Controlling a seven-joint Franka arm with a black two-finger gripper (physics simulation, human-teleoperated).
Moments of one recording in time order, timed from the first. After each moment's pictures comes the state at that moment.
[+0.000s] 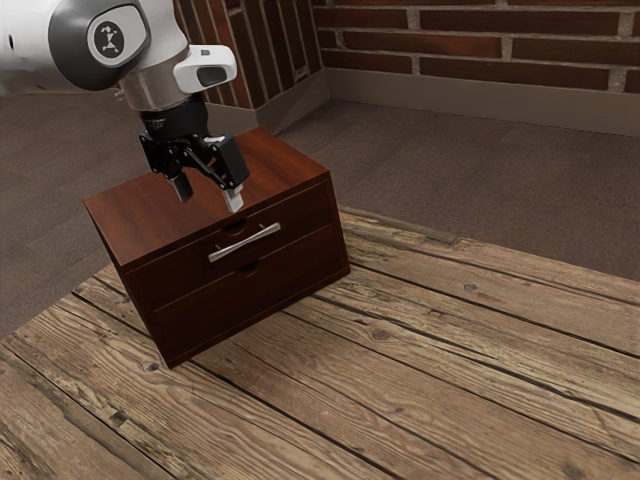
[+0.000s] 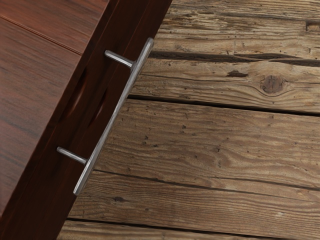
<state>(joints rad) -0.11 0.13 0.32 -1.28 -0.05 1.46 0.10</state>
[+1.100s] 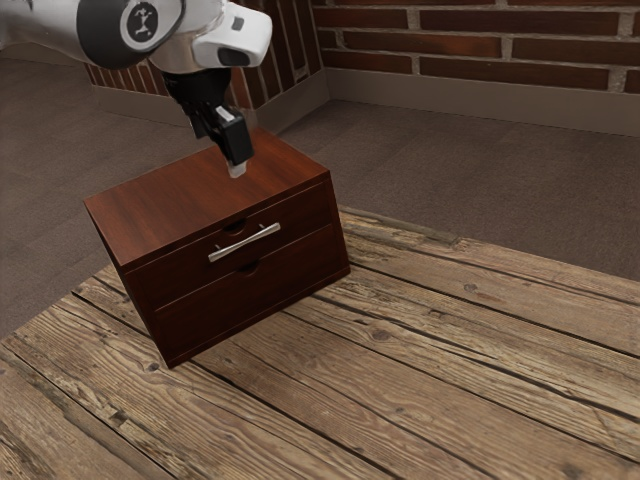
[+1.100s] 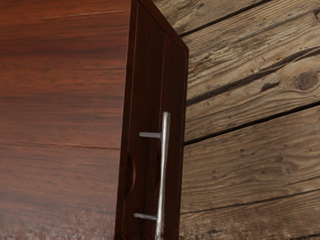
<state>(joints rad) -0.11 0.15 0.15 -1.15 0.29 1.48 0.40</state>
